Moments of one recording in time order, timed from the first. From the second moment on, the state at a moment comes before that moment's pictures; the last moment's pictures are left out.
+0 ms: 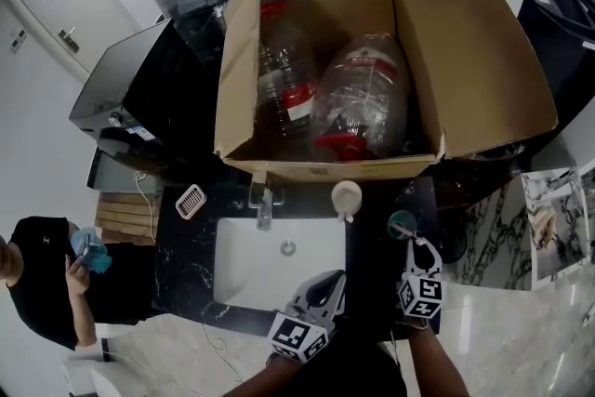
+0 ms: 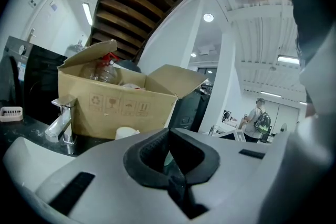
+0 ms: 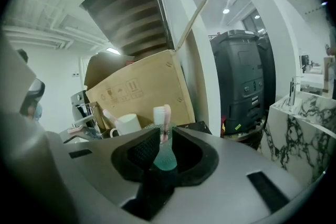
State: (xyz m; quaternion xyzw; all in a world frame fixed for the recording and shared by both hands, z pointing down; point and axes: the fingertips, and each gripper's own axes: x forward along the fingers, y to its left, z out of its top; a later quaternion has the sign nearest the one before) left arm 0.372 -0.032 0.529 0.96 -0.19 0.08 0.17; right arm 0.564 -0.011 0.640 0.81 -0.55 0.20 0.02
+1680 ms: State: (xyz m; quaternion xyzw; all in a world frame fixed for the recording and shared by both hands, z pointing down) left arm 0.089 -0.088 0.473 0.93 -0.34 -0.03 0.16; right arm 0.275 -0.076 0.471 0.71 -0.70 0.07 0.01
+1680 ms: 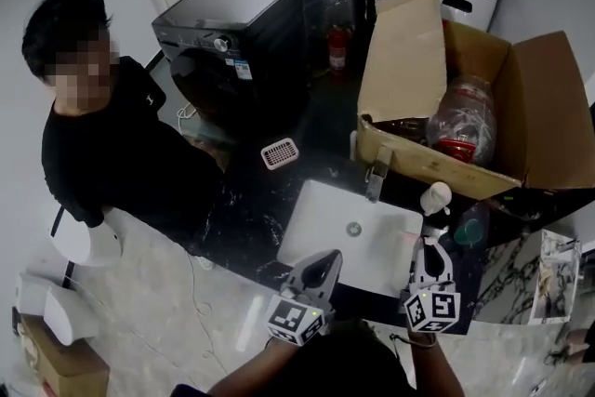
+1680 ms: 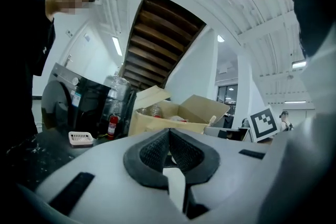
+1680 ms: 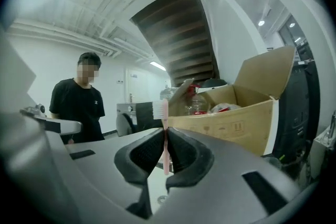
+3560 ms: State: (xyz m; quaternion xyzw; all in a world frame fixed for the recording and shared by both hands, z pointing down) left arm -0.215 -0.111 0.553 0.82 -0.53 -0.02 0.22; right arm -0.129 -0.247 0.726 0.43 -0.75 0.49 0.06
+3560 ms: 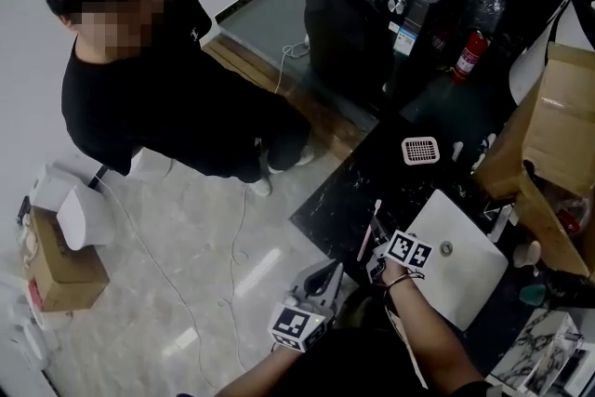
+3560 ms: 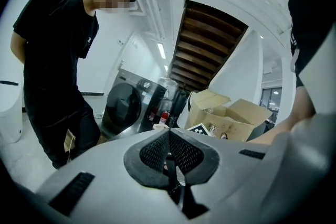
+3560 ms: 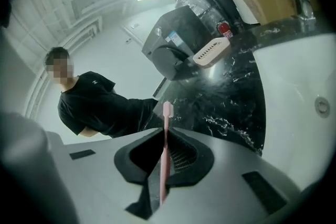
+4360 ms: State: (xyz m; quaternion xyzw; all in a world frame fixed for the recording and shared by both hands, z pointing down) left arm -0.246 -0.122 0.557 0.80 -0.55 -0.03 0.23; right arm -0.155 -0.253 0.750 0.45 -0.75 0.47 0.16
